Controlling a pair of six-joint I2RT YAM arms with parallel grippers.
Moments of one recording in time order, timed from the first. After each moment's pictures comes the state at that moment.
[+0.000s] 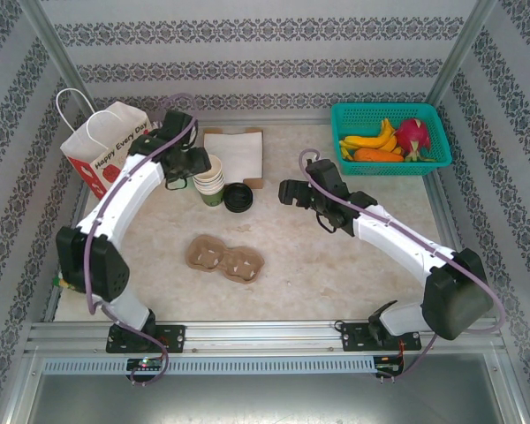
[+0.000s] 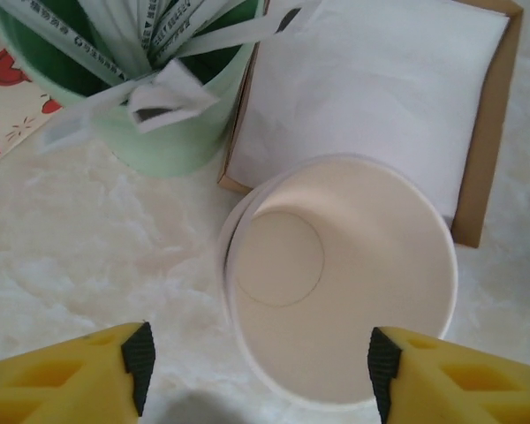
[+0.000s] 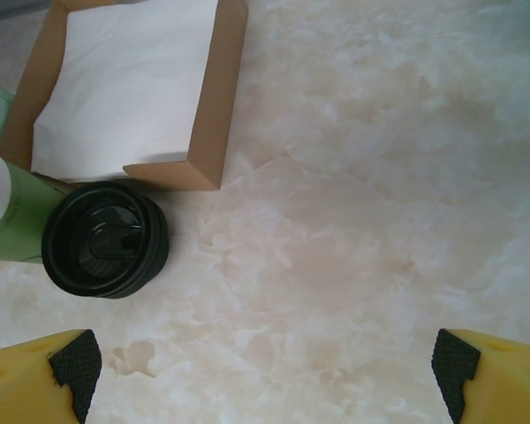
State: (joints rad) left arm -0.27 1.69 1.64 -0.99 -0.12 -0.57; right arm 0.55 1.39 1.01 -0.36 0.12 0.55
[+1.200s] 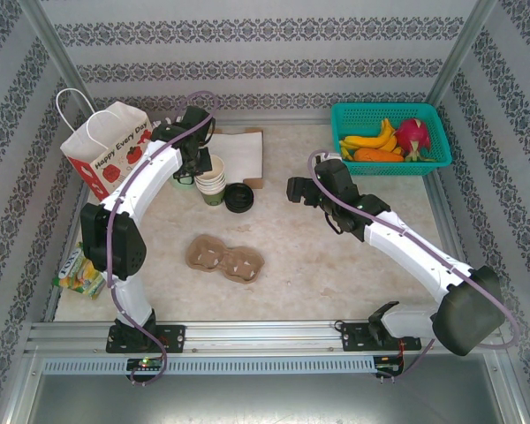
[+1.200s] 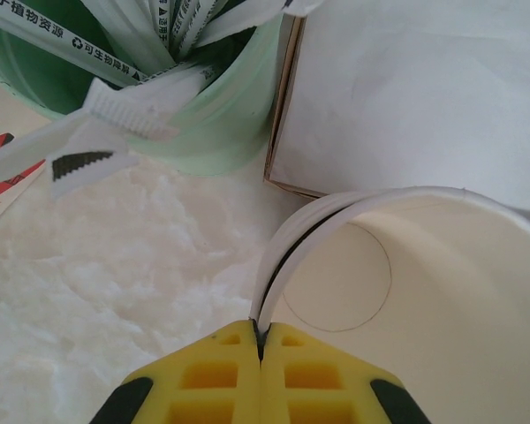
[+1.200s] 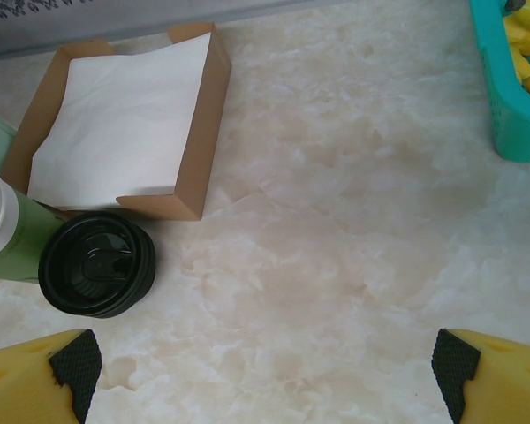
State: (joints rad) left arm -0.30 1.85 1.78 -1.11 -0.23 -0.53; right arm 0.55 1.28 1.00 -0.40 0.19 0.49
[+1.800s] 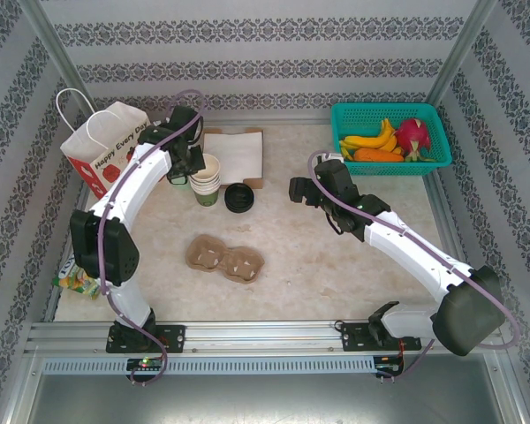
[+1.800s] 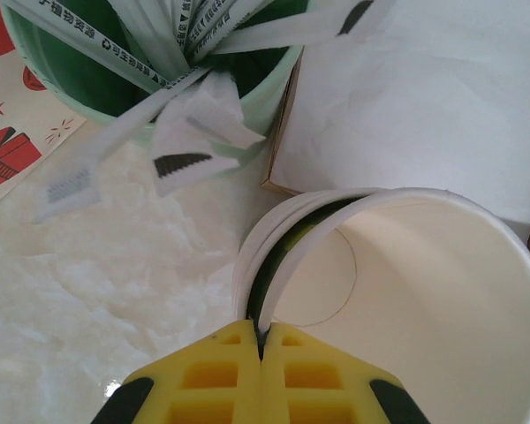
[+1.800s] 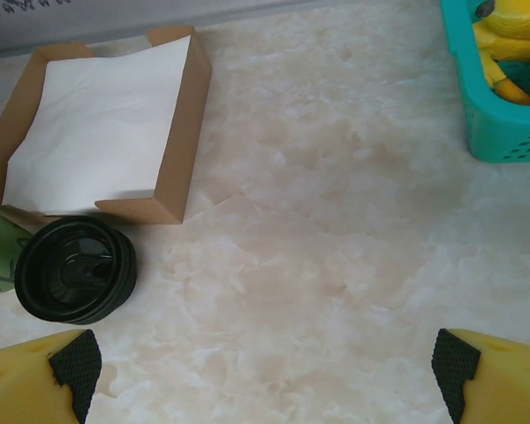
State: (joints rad) left arm -0.24 1.78 1.72 -1.06 -0.16 -0.53; right arm 0.55 1.28 1.00 -0.41 0.24 0.49
